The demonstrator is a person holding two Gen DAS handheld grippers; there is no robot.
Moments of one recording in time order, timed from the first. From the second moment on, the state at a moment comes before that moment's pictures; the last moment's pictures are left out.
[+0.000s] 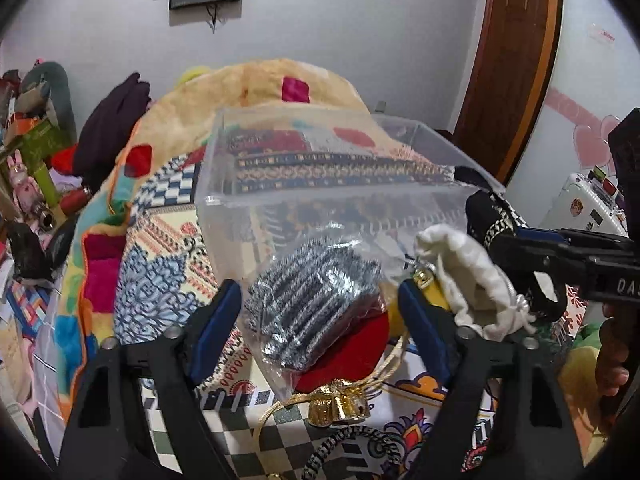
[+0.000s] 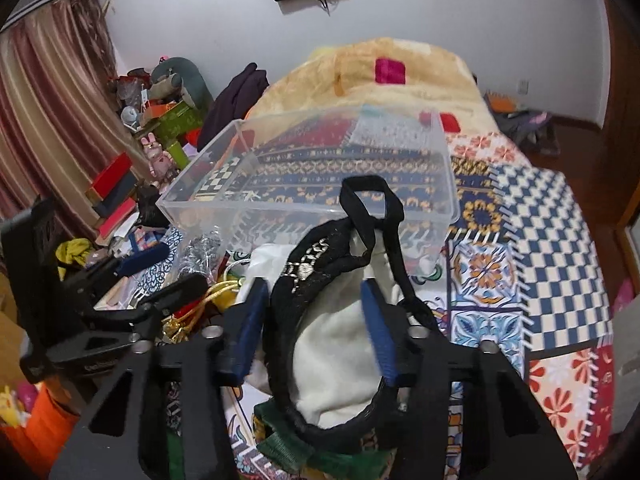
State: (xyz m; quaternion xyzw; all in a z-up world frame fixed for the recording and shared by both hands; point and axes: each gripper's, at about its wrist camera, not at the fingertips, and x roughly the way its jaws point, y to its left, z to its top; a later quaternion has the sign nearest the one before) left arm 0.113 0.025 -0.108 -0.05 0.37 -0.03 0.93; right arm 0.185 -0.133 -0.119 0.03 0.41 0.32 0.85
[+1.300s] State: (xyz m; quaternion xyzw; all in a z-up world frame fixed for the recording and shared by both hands) left arm 0.078 0.038 -0.037 -0.05 0.27 -0.04 0.96; right arm 0.168 -0.153 -0.036 0.01 0.26 0.32 0.91
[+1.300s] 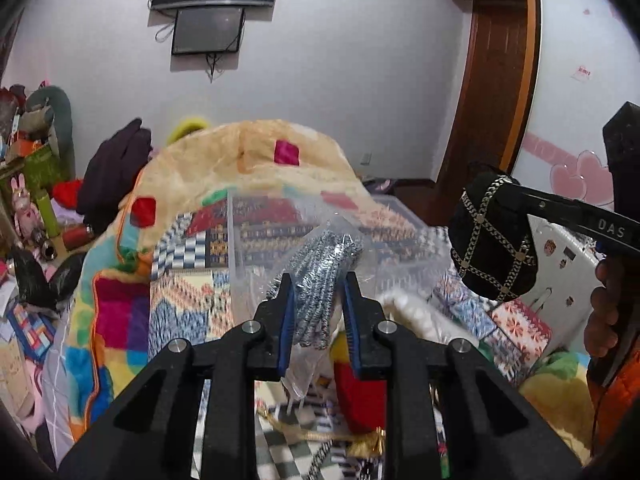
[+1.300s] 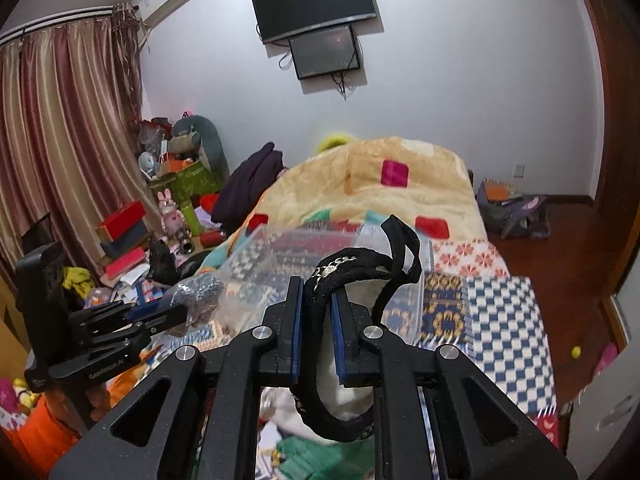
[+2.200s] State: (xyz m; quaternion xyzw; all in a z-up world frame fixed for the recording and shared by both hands) left arm 0.204 0.030 -0.077 0.00 0.37 -0.04 0.93; right arm 0.267 -0.072 -0.095 -0.07 0.37 0.33 0.87
